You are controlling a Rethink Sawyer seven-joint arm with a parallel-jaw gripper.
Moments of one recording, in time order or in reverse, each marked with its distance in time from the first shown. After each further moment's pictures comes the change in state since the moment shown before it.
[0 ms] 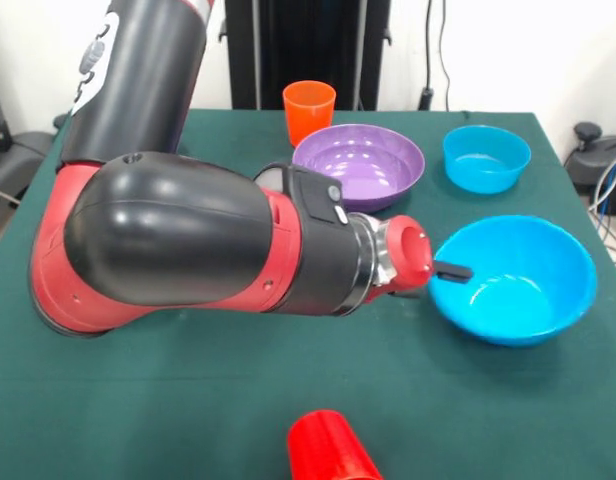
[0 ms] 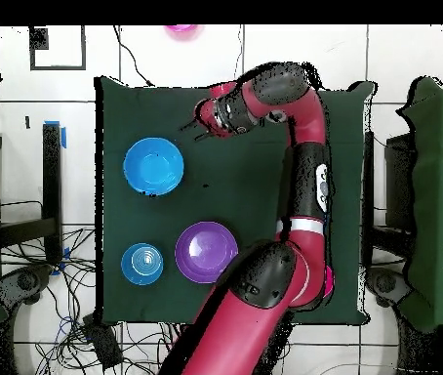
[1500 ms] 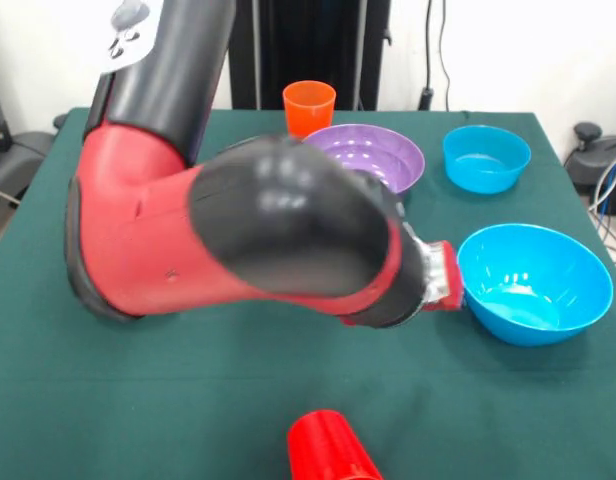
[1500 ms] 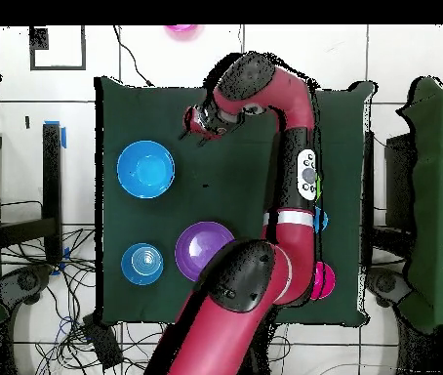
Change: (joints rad) arm 0.102 -0.094 -0.025 -0.038 -0.362 0.002 -0.002
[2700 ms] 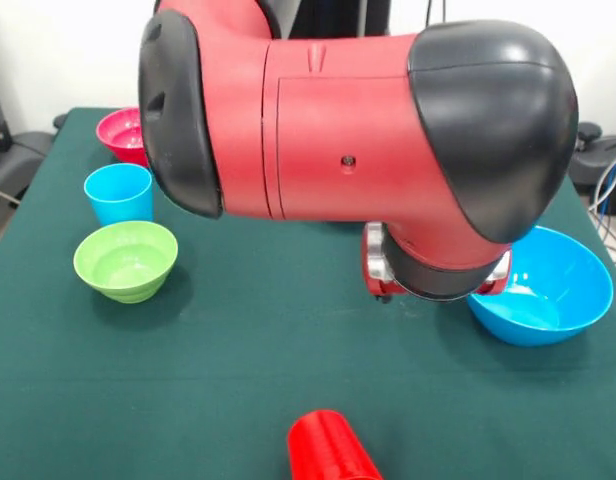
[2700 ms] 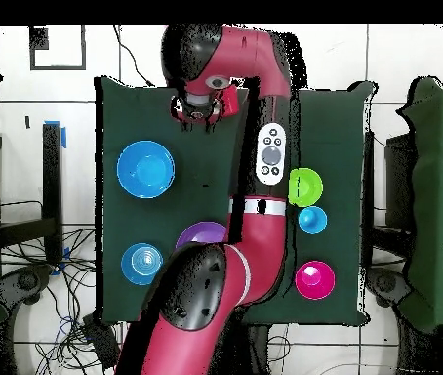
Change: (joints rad) arm 0.120 -0.095 0.052 -0.135 -0.365 0.155 0.024
